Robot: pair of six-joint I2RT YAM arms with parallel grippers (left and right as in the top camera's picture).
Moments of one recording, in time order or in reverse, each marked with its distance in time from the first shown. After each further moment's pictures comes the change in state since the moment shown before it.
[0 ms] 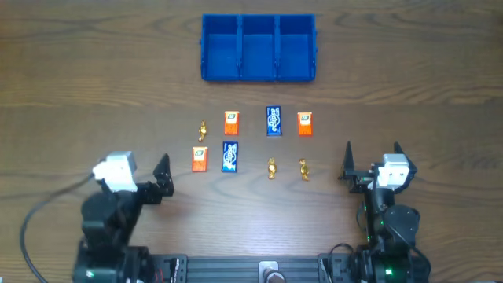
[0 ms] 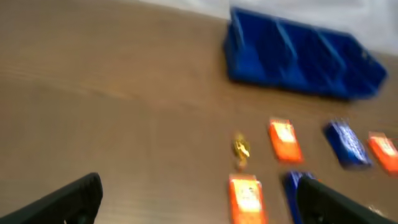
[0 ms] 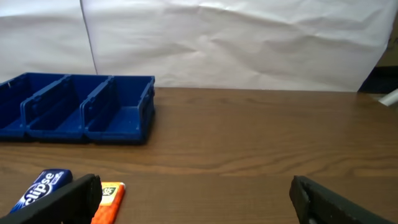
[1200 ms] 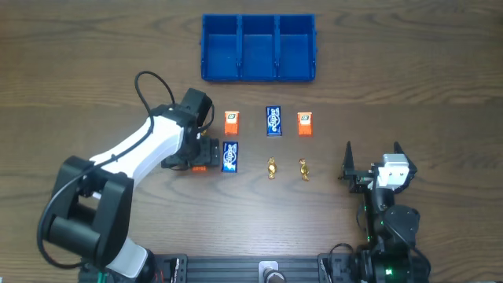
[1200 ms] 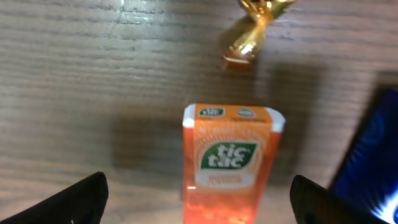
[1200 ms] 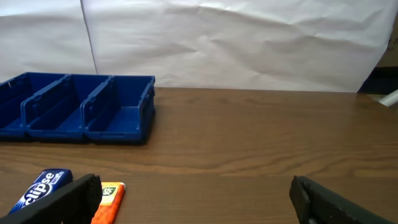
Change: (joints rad) left arm -0.335 1.501 0.697 -0.321 -0.091 -0.209; right arm 0.000 -0.001 0.000 -0.001 0.000 -0.003
